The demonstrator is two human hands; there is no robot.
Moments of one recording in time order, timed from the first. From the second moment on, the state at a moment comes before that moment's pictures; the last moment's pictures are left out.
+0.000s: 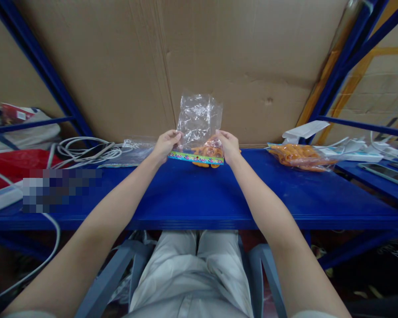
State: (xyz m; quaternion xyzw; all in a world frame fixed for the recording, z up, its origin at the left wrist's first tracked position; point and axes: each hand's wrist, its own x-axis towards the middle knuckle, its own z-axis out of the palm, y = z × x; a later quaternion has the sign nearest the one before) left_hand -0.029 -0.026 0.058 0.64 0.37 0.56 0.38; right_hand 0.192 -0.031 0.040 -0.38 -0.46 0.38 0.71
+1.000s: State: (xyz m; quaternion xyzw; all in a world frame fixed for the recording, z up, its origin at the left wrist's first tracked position) left_hand -0.021 -0.026 0.057 0.57 0.42 0.61 0.35; right_hand 0.179 -0.036 0.043 -0.36 -0.45 0.34 0.74
